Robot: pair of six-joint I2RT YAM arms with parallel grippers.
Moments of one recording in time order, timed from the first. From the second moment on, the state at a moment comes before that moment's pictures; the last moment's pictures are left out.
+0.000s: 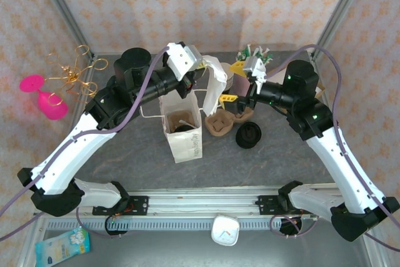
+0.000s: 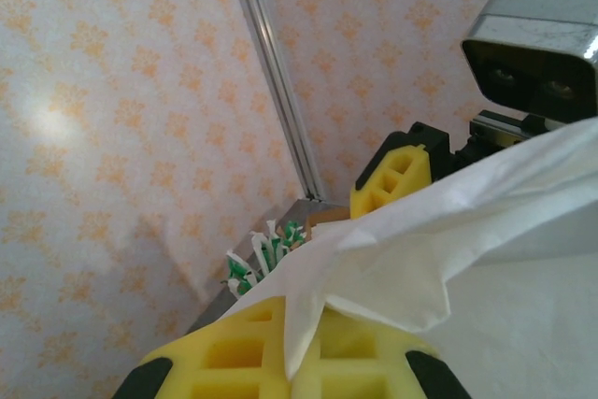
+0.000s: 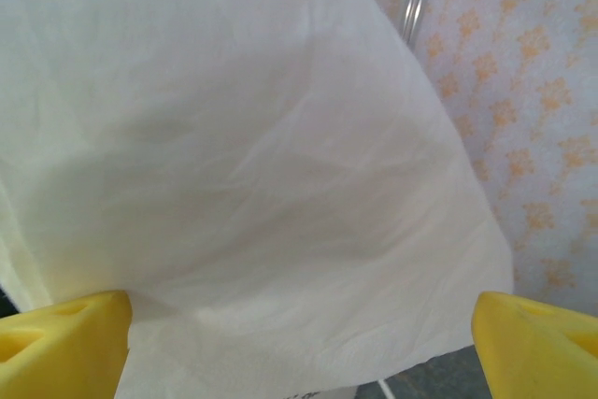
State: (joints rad) left arm -0.73 1.29 1.68 -0.47 0.15 0.27; right arm 0.46 1.06 1.30 -0.37 -0.70 -0.25
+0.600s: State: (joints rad) left arm -0.73 1.24 1.49 -0.38 0.25 0.16; right arm 0.50 1.10 1.31 -0.24 -0.63 -0.41
